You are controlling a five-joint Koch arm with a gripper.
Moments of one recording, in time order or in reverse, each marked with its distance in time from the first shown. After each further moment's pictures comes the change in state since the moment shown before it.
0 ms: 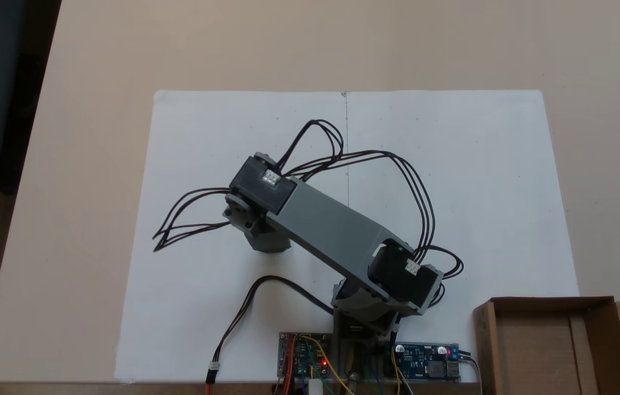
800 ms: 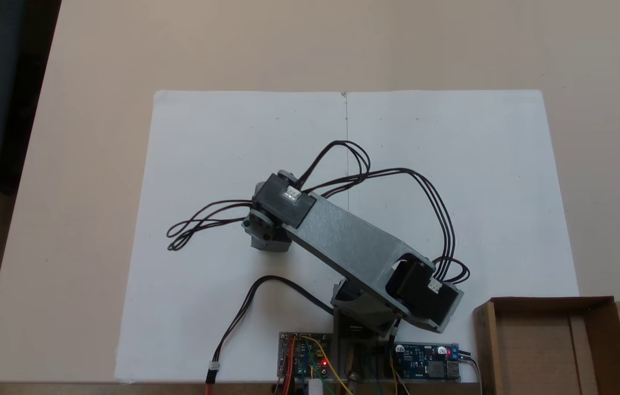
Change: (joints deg) arm 2.2 8.9 17.3 -19.6 6.4
